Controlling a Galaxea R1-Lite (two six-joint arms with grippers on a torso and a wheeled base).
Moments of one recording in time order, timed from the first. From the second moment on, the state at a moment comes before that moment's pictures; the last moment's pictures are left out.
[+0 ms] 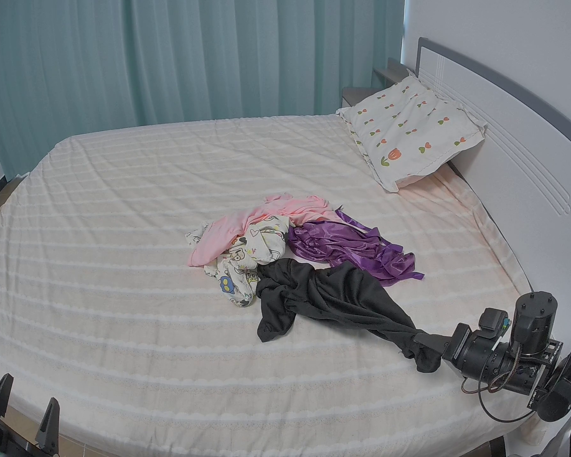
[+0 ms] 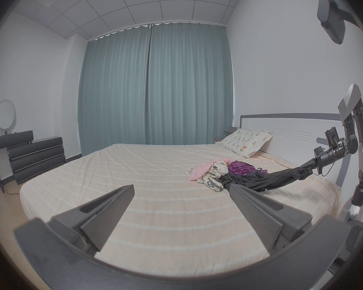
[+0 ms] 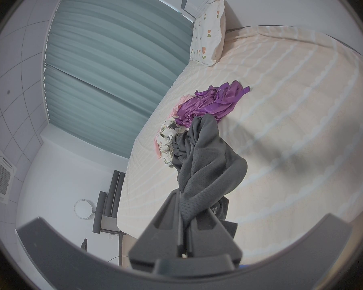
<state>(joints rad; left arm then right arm) 0.00 0.02 -0.02 0.00 0.01 -0.01 0.46 1.83 -0.05 -1.39 0.12 0.93</state>
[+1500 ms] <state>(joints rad) -0.29 1.17 -0.24 -0.50 -0.13 -0.16 0.47 1.84 -0.04 -1.40 0.12 0.94</state>
